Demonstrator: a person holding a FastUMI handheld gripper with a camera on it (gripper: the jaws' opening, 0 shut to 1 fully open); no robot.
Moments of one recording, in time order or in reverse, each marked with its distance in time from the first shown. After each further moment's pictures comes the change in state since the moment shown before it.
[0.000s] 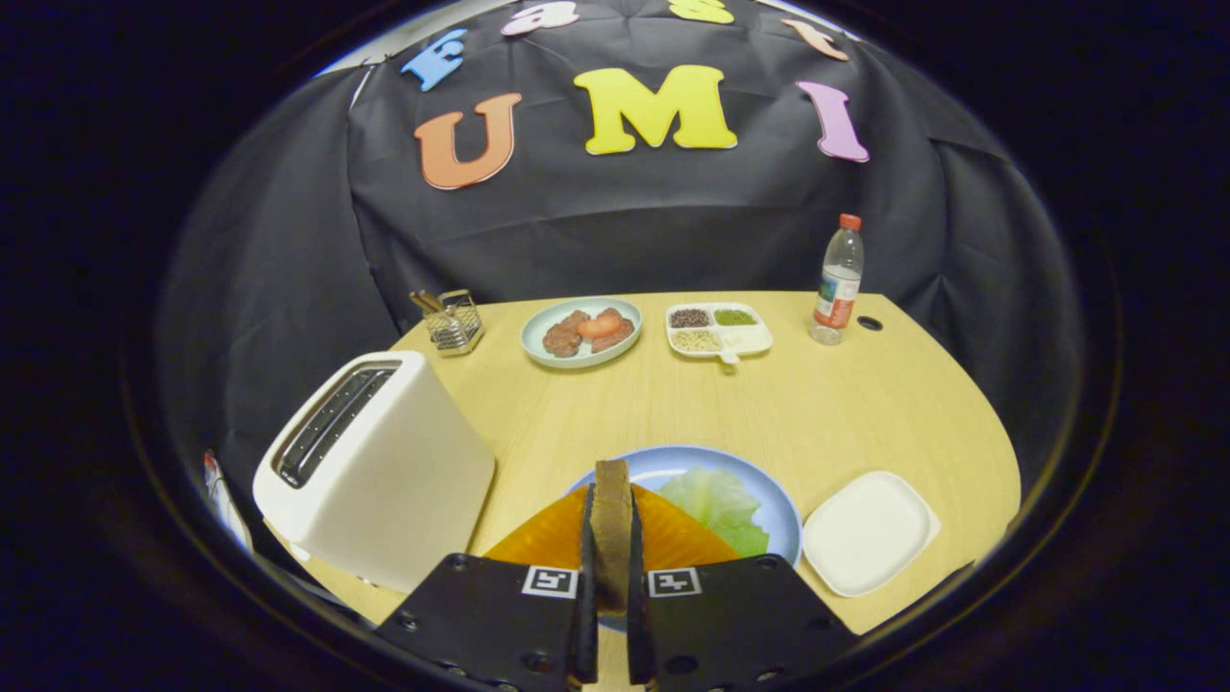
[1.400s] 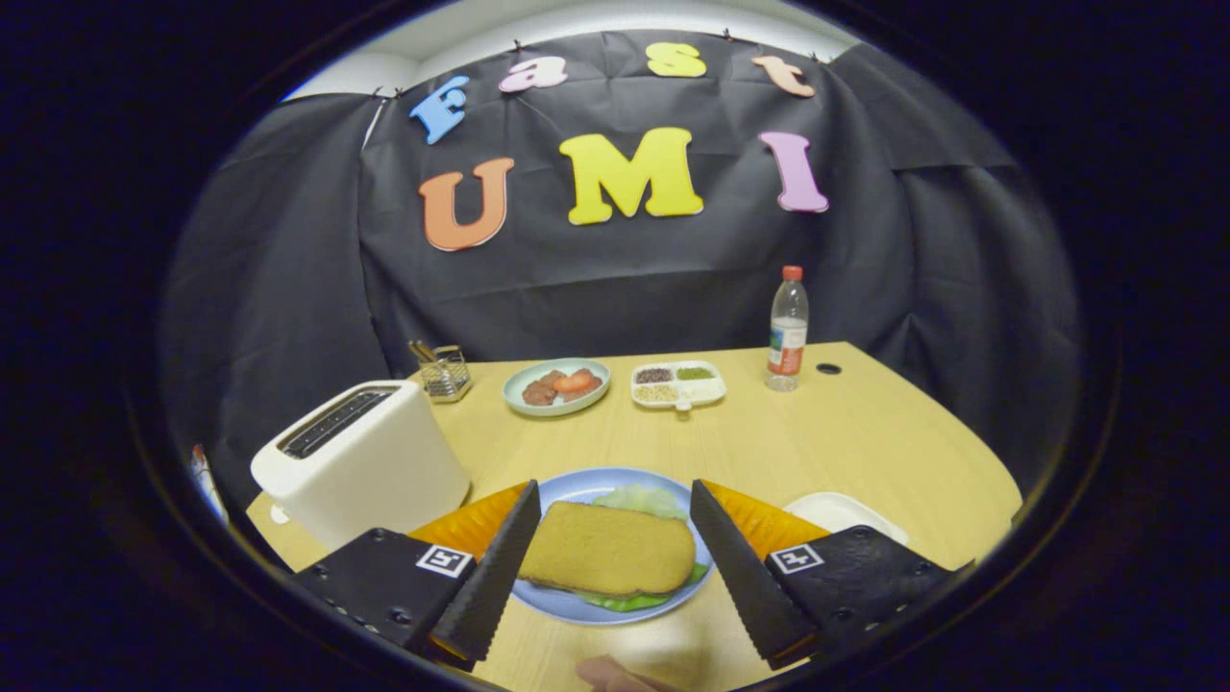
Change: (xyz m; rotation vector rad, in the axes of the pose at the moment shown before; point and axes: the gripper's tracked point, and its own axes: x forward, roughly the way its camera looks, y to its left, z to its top) arm -0.077 -0.046 0.006 -0.008 -0.307 -0.084
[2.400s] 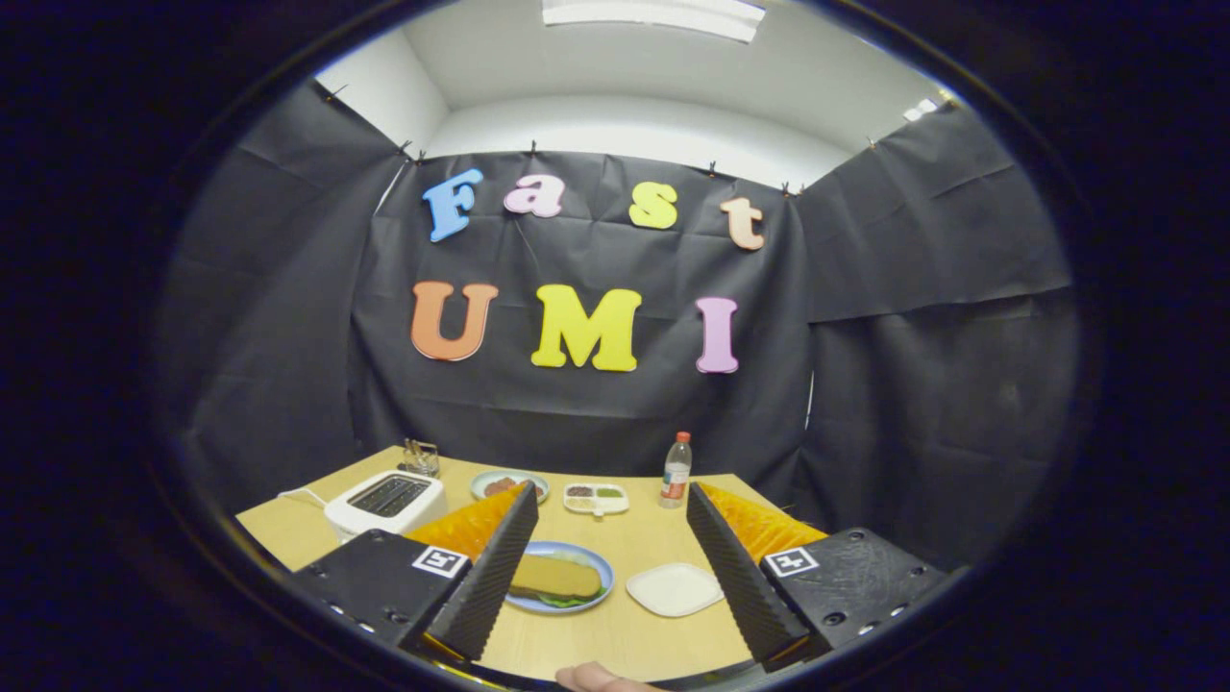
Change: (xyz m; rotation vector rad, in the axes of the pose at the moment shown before) arm -0.215 0.002 0.101 -0.077 -0.321 -0.136
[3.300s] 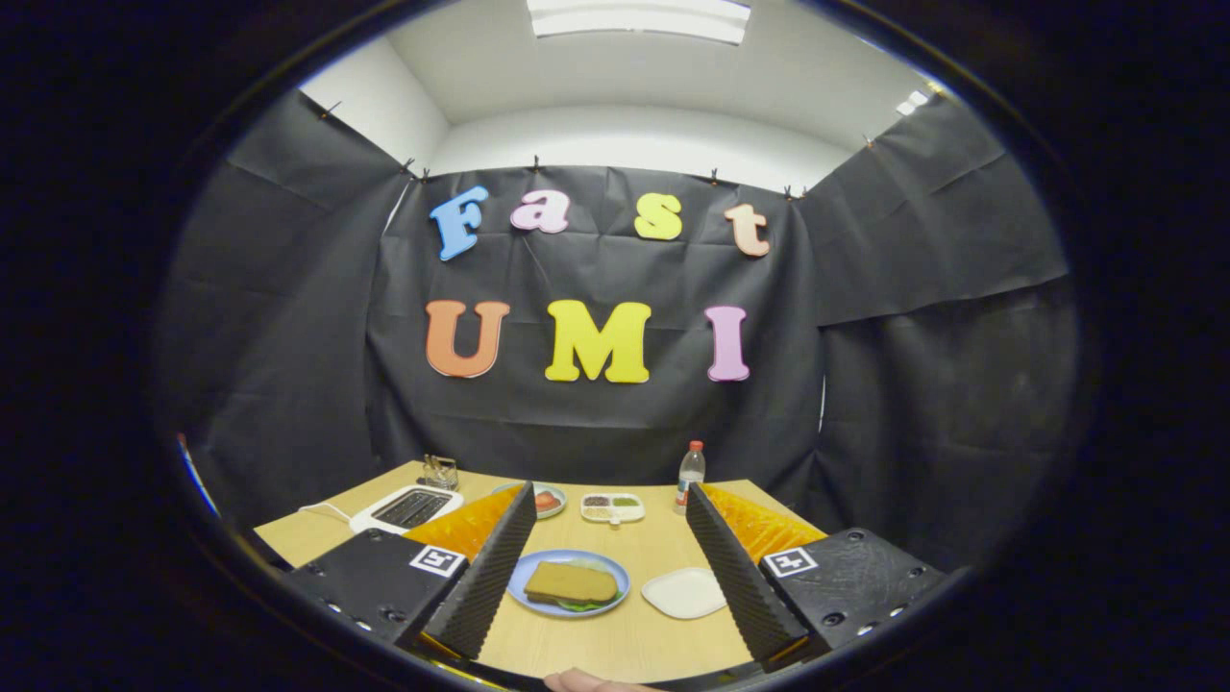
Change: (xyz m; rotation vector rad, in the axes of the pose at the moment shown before) arm -0.010 0.000 0.014 0.004 -0.035 0.026
